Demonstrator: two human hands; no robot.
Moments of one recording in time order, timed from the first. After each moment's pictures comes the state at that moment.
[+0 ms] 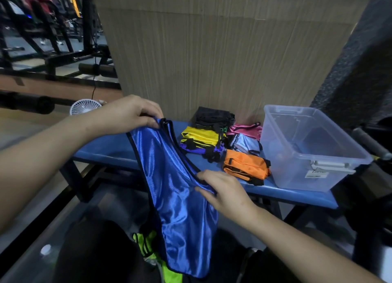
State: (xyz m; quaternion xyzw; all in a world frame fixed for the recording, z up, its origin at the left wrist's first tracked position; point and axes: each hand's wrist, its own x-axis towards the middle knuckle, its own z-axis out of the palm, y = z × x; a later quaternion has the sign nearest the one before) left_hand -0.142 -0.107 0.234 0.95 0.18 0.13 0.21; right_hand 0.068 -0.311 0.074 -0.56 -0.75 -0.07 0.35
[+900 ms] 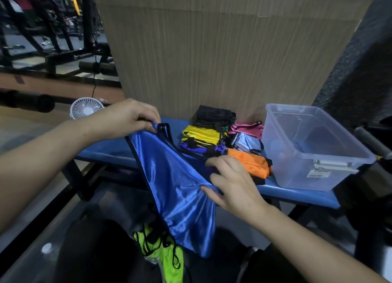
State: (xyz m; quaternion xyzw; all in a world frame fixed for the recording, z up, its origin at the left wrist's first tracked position) left_hand -0.149 -0.112 0.224 0.96 0.17 0.15 0.17; right_hand 0.082 -0.312 0.084 -0.54 -0.76 -0.22 0.28
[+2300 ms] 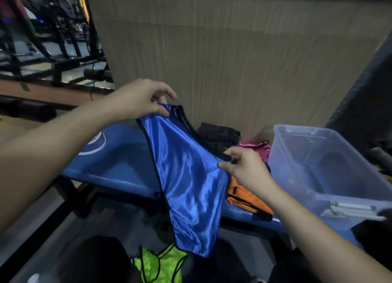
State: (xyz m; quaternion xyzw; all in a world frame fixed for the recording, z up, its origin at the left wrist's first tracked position) left_hand -0.070 -0.040 0.287 0.93 0.29 0.17 0.17; right_hand 0.160 -0.217 0.144 -0.73 -0.56 0.10 0.38
